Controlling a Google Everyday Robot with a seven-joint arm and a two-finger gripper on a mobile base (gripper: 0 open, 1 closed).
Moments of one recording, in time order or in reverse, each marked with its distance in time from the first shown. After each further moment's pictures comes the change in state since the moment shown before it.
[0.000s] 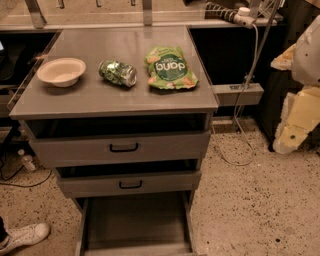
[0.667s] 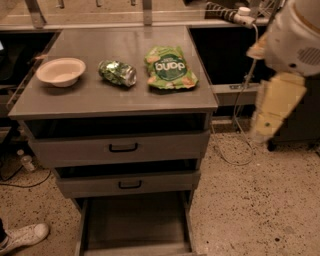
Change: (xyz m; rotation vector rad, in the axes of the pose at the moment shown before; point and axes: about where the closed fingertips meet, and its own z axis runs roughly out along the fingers) arm -0.042 -0.003 -0.007 0.002 -0.011 -0.058
